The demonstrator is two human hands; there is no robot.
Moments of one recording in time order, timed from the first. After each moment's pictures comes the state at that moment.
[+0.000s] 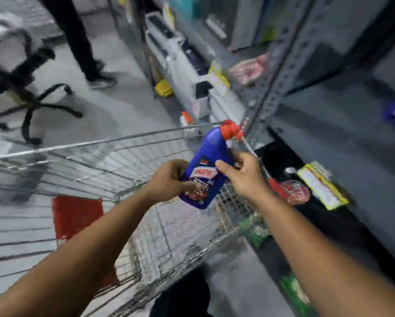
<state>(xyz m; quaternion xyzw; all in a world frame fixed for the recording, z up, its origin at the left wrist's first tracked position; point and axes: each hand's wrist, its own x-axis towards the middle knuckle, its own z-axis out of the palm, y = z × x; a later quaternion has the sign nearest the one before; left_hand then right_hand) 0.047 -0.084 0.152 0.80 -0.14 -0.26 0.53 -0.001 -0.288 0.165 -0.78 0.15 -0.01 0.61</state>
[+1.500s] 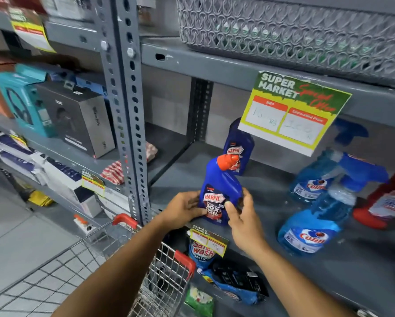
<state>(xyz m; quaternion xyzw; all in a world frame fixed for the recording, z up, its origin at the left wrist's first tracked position) 0.064 -0.376 0.231 0.58 -0.48 -0.36 0.55 -0.111 -0.454 0.259 -0.76 0.35 -0.31 0.44</state>
